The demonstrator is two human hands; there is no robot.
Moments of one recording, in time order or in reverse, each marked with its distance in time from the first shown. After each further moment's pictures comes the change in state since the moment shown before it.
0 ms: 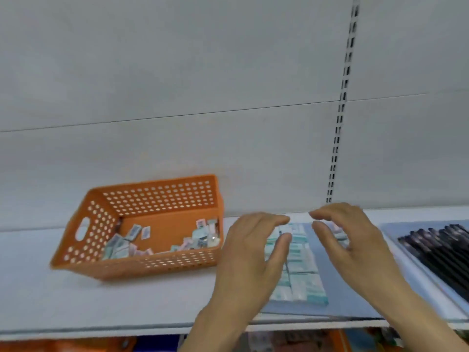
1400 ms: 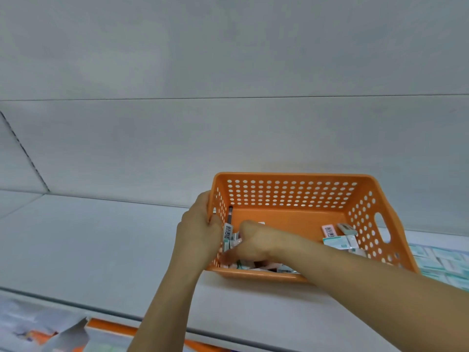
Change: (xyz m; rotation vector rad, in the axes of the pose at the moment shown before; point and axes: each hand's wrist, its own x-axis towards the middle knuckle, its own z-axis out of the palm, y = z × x) left_hand -0.013 -0.217 -0.219 0.126 0.084 -0.837; right_hand 0.094 -0.236 0.302 0.089 -1.259 0.400
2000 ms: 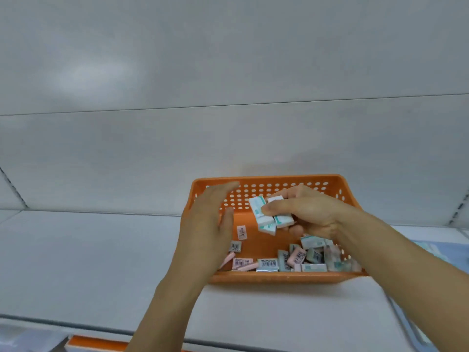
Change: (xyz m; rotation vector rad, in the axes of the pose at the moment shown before) left_hand -0.020 0.032 0.012 0.071 0.020 0.492; right_hand -0.056 0.064 -0.077 0.743 0.154 -0.127
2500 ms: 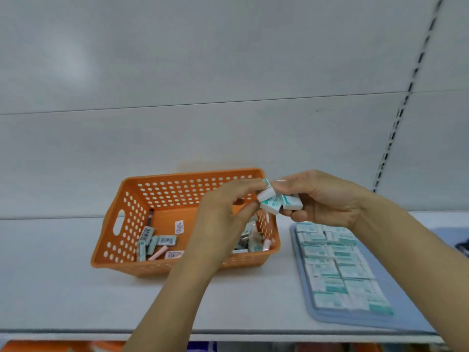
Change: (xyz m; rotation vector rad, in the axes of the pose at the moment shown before) left_hand 0.003 0.107 0.091 -0.365 -0.033 0.285; right_hand -0.102 0.014 -0.109 0.139 -0.016 -0.102
